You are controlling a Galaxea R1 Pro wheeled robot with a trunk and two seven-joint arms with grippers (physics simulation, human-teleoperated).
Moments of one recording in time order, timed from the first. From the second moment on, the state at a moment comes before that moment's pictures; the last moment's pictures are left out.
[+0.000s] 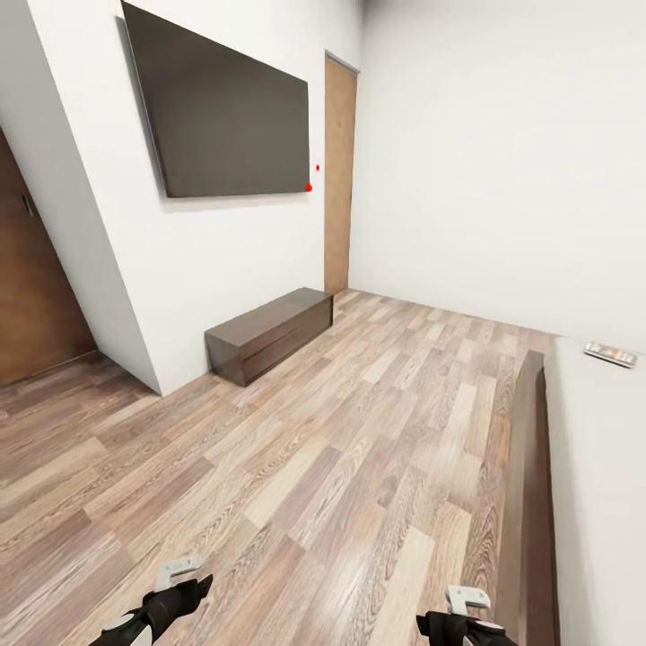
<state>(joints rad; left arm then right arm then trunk) -0.48 0.13 0.01 -0.19 0.27 -0.10 -0.19 -0.48 -0.03 0.00 -0.16 -0.13 0.08 0.04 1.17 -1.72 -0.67</state>
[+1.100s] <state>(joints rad) -0.33 0.12 0.01 -0.02 0.27 -0.18 -0.19 -0.48 -0.03 0.00 0.06 -0.13 0.02 0.04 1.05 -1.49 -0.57</state>
